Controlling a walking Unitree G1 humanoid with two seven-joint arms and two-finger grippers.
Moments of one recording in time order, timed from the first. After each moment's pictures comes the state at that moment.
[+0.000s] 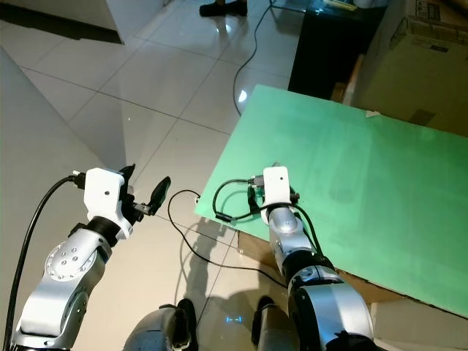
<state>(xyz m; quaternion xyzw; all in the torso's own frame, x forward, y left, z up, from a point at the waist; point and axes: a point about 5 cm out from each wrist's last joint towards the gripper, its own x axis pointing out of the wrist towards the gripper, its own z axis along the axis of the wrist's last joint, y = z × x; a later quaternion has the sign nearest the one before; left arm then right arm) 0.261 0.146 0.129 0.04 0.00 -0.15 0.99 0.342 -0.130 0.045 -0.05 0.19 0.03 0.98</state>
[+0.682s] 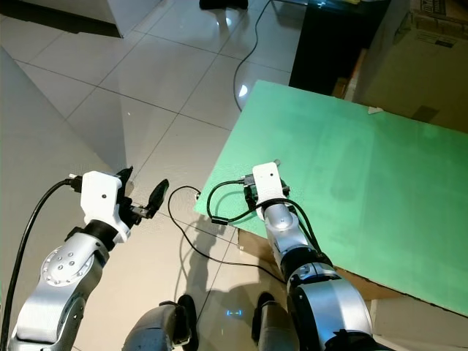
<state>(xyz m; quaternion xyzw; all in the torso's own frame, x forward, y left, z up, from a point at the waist) 0.257 0.146 0.133 0.04 0.00 -0.15 0.99 0.347 -0.121 0.055 -0.11 0.15 0.07 0.98</state>
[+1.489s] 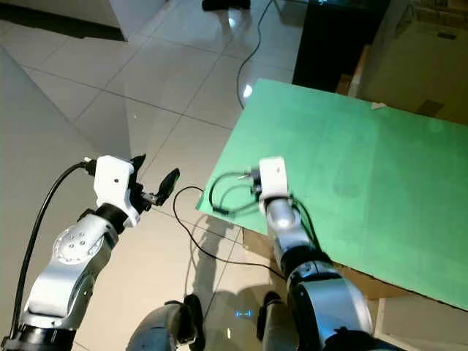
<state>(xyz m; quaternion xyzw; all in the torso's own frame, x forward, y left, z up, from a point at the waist) 0.280 0.137 0.140 0.05 -0.02 -0.18 0.98 0.357 -0.125 0.076 -0.09 0.09 0.04 0.99</state>
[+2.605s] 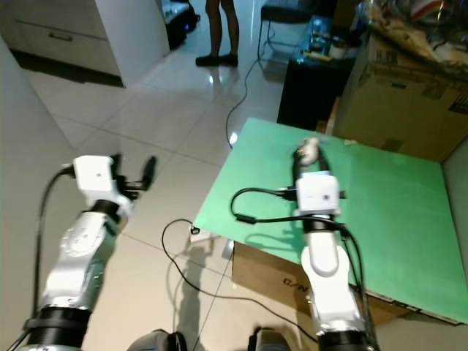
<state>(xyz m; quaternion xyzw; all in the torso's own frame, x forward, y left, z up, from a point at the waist) 0.300 0.170 0.117 -0.03 -0.04 -0.03 1.00 0.268 -0.169 0.133 -0.14 -0.19 -0.03 0.97</state>
